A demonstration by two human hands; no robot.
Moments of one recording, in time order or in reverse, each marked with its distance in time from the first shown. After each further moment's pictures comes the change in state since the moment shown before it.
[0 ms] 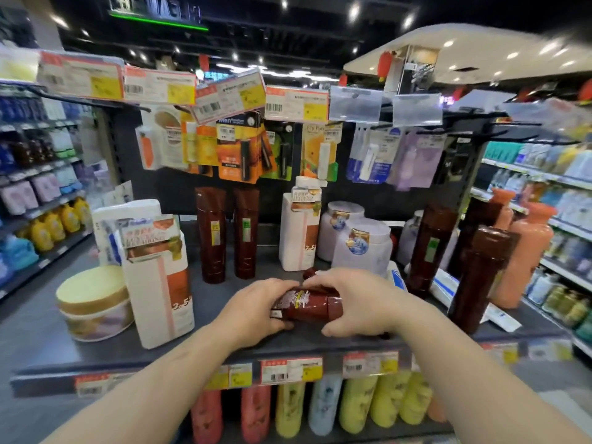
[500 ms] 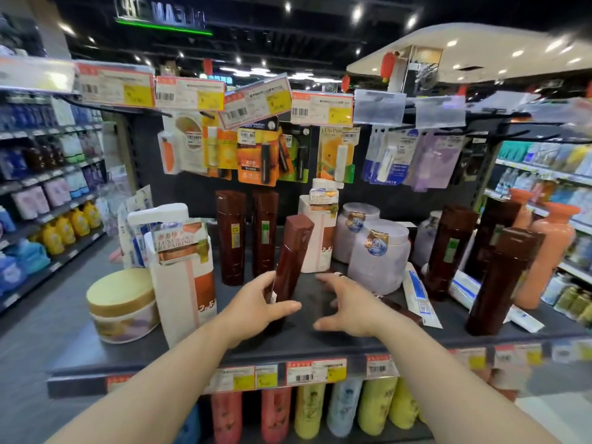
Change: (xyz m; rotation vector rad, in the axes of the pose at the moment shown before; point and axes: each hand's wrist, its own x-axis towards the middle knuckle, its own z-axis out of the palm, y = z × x) left_hand -0.018 -0.014 -0.027 -0.695 -0.013 -0.364; right_hand 0.040 -0.005 0.052 0.357 0.016 0.217
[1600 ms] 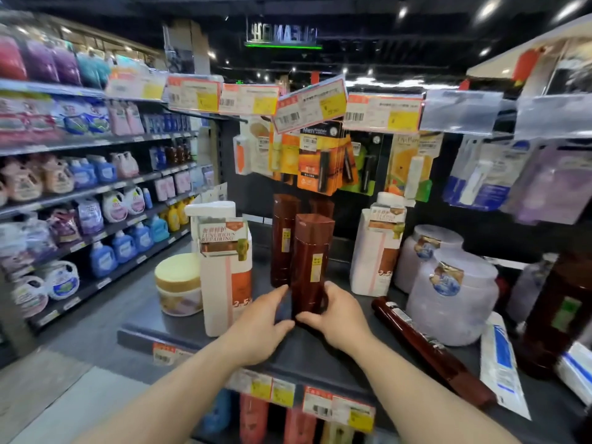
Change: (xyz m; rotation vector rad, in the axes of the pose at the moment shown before) left_hand -0.023 -0.011 -0.003 0.395 0.281 -0.232; right_hand 0.082 -0.018 0.058 0.259 0.121 -0.236
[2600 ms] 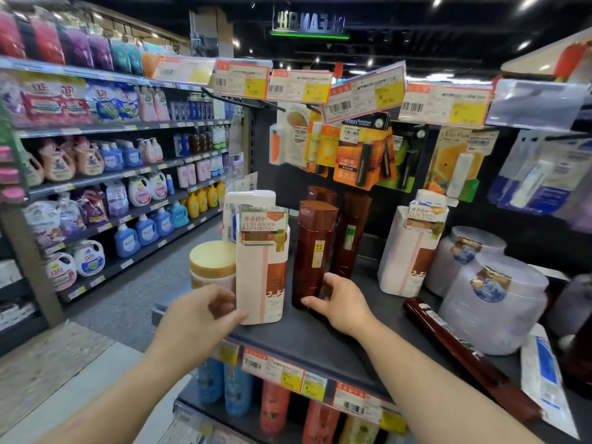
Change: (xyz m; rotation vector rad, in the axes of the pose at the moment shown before) left_hand -0.069 -0.060 -0.070 0.065 0.448 -0.103; right_hand 0.024 -0.024 0.030 0.083 -0.144 -0.012
